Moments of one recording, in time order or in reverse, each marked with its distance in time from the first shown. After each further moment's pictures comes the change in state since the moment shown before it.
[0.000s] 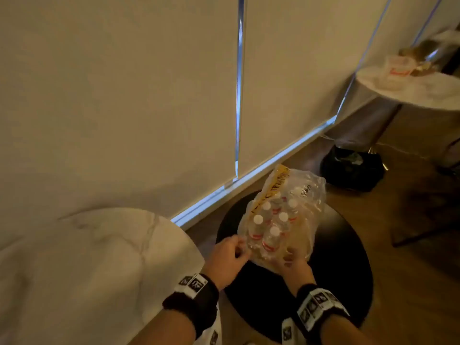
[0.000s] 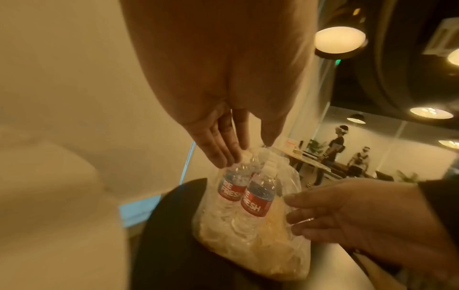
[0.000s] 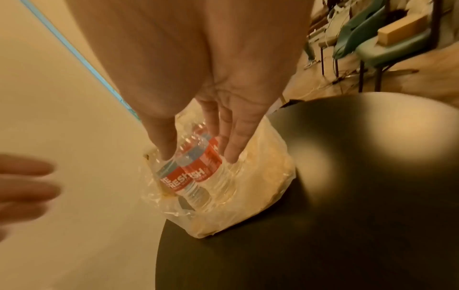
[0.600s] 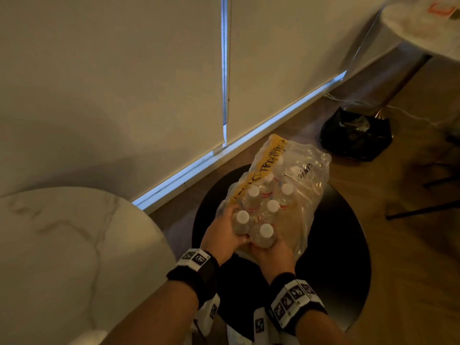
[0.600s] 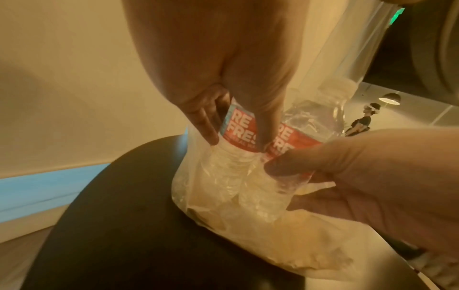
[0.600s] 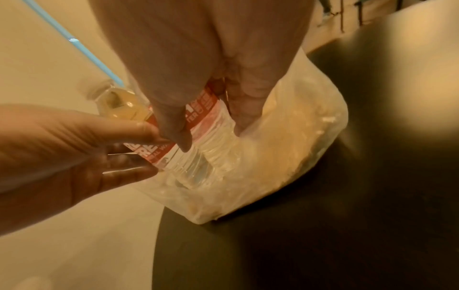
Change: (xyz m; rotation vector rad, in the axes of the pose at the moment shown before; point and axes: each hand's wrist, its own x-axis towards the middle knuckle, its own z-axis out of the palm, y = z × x) left_hand 0.123 -0.030 0.072 -0.131 0.034 -0.086; right_hand 0.099 0.024 0.018 -0.195 0.069 -0.081
